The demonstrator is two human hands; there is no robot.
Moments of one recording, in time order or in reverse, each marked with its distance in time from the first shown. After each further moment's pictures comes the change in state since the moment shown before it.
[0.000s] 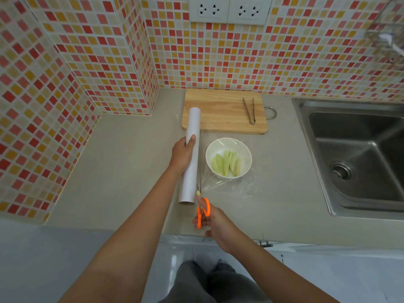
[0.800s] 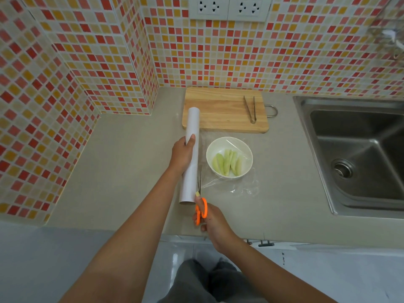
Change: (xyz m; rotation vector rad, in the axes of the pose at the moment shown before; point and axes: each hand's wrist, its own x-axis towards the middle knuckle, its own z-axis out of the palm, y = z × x) left_hand -0.002 0.003 -0.001 0.015 -0.005 -0.018; right_hand 0.026 0.016 0.008 0.046 0.078 -0.146
